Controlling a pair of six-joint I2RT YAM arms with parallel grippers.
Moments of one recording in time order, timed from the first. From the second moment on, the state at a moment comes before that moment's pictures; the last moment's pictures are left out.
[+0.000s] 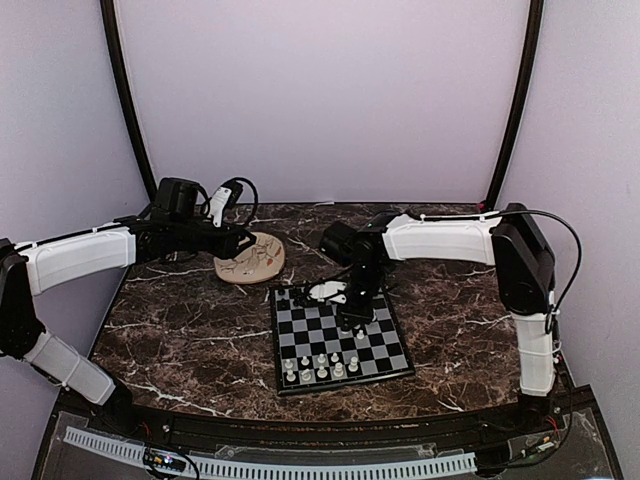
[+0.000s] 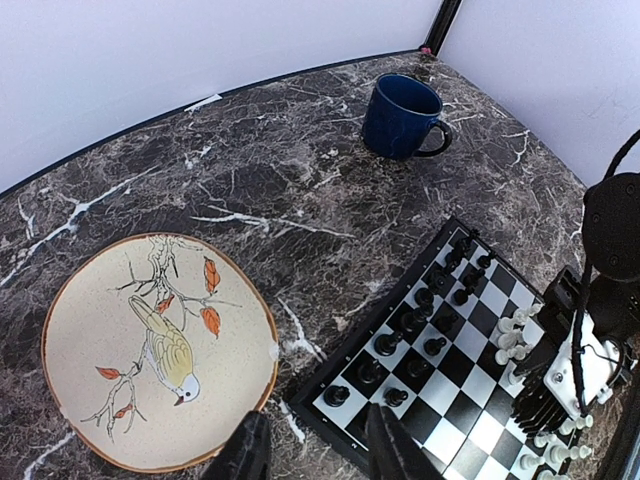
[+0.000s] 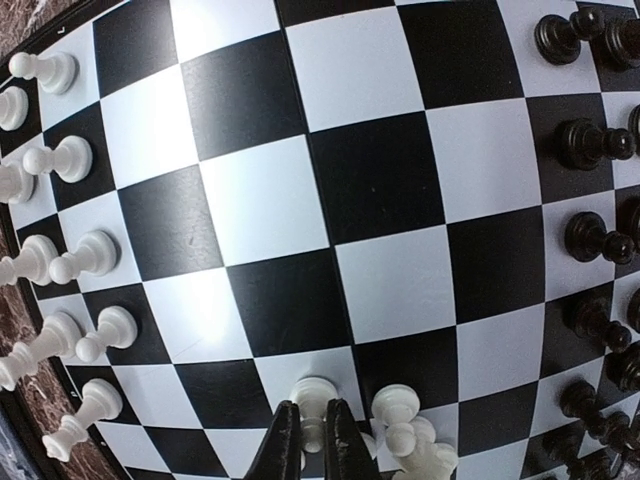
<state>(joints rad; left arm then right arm) -0.46 1.42 1.00 -0.16 0.27 -0.05 0.90 2.10 1.65 -0.99 -0.21 -0.60</state>
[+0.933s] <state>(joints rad) -0.46 1.42 1.00 -0.16 0.28 -0.05 1.01 2.05 1.57 -1.03 -0.23 -0.65</state>
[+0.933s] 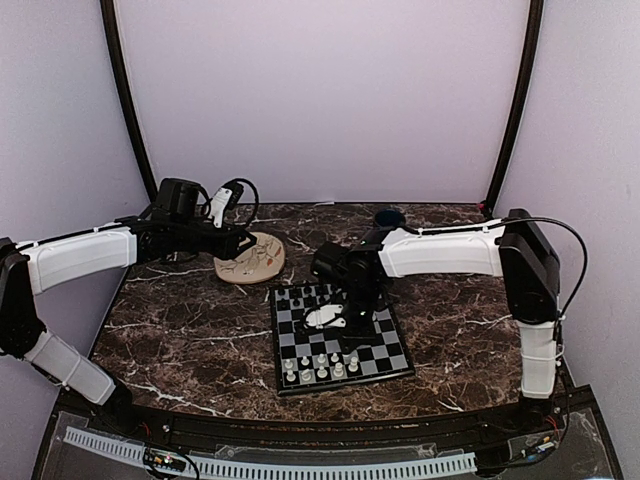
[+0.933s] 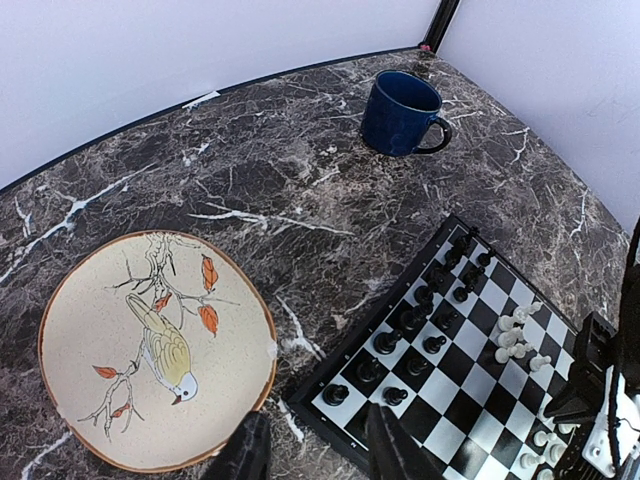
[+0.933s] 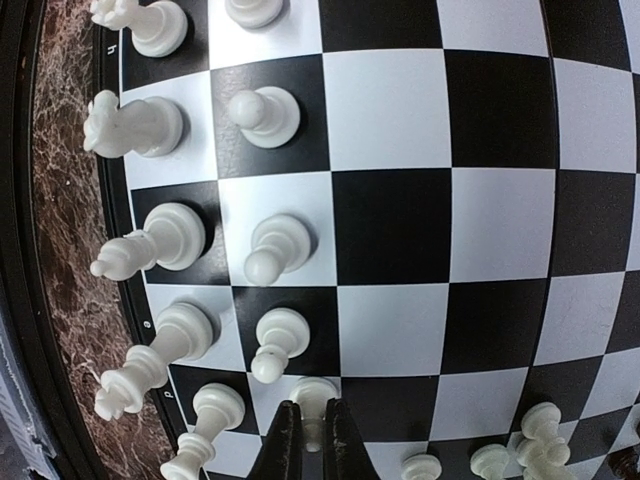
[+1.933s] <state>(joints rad) -0.46 1.42 1.00 -0.16 0.28 -0.05 1.02 2.00 1.55 -1.05 -0.21 -0.66</state>
